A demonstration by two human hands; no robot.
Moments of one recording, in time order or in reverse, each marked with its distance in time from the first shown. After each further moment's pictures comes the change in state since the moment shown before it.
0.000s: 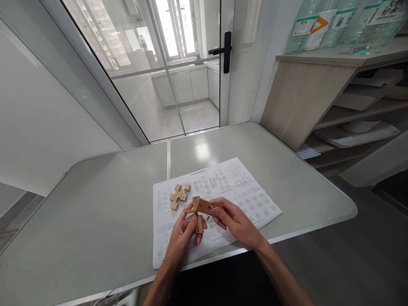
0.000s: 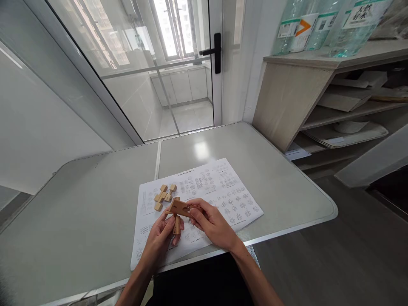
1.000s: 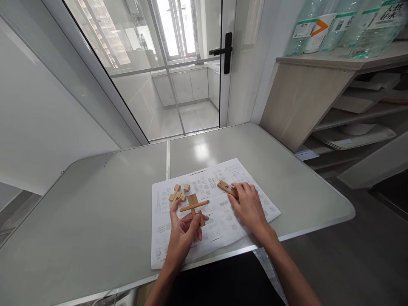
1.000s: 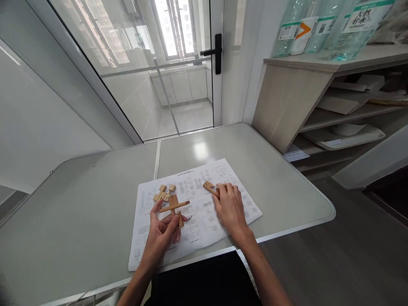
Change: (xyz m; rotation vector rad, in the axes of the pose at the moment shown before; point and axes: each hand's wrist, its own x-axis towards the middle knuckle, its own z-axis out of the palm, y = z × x) left_hand 0.000 0.006 0.016 0.105 0.212 0.008; right_hand 0.012 0.031 -0.060 -1.266 0.530 -0.083
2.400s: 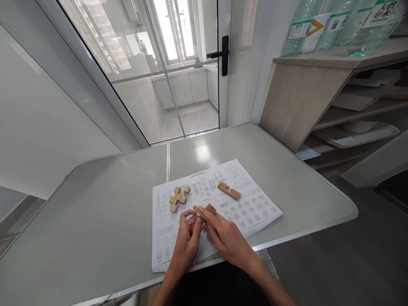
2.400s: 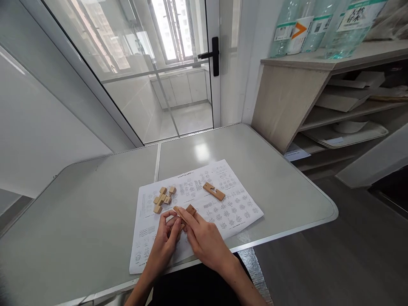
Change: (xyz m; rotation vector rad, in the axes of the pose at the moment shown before) left_hand -0.001 -0.013 0.000 0.188 -0.098 0.081; right_hand -0.051 -0.070 -0.002 0.571 -0.379 -0.208
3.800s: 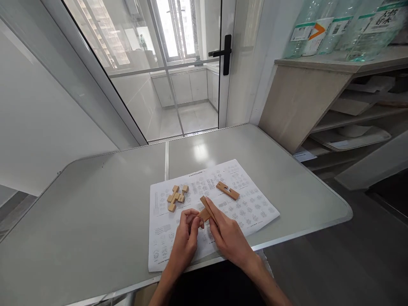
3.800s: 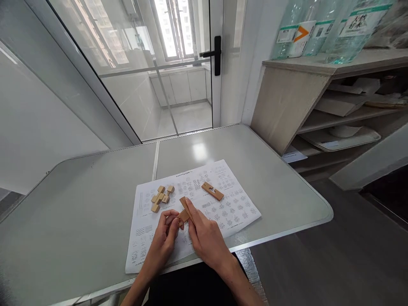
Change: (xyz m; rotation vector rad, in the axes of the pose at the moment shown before) left_hand 0.003 -0.004 -0.002 0.116 -0.001 0.049; right_hand -0.001 0.007 0.001 -0.059 0.140 0.021
